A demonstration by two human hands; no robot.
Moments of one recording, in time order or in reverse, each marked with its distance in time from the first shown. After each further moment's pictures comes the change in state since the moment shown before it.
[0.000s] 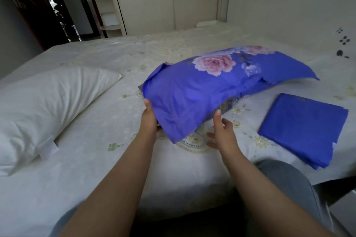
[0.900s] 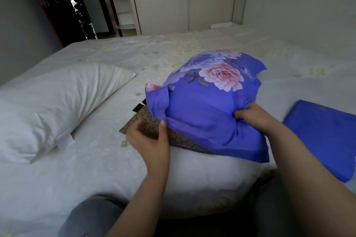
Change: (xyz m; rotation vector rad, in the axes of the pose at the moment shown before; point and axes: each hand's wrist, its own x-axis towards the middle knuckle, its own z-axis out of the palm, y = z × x) left_hand -0.065 -0.041 -0.032 0.217 0.608 0.752; right_hand 0.044 -0.073 -0.035 -0.654 -0.208 -0.194
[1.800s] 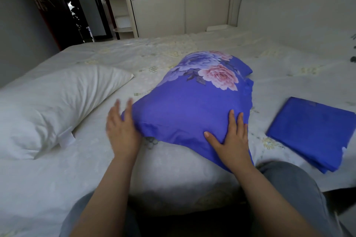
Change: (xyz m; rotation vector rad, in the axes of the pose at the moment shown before) left_hand 0.064 -0.023 -0.043 0.842 -0.279 0.439; right_hand -0.069 0.052 0.088 -0.206 0.316 -0.168
